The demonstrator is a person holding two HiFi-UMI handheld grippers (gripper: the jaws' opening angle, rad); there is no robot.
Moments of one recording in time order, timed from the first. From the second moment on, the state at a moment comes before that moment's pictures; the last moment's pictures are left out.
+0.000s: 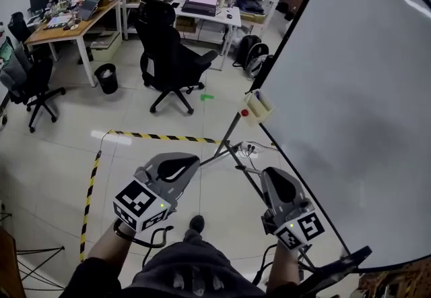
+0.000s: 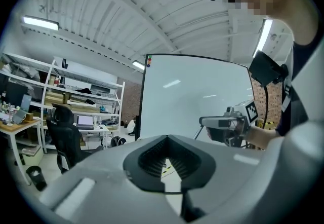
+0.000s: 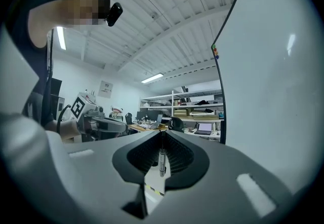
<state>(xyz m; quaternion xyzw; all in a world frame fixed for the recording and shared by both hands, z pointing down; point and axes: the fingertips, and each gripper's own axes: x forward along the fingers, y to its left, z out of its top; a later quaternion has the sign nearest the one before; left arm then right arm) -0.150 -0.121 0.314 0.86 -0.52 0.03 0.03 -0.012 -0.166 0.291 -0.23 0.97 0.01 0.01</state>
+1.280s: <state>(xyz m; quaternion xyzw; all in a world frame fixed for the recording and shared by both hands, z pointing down) -0.228 -0.451 0.323 0.91 -0.40 0.01 0.07 -0.069 -0.464 0.297 -0.38 0.92 0.03 -0.07</state>
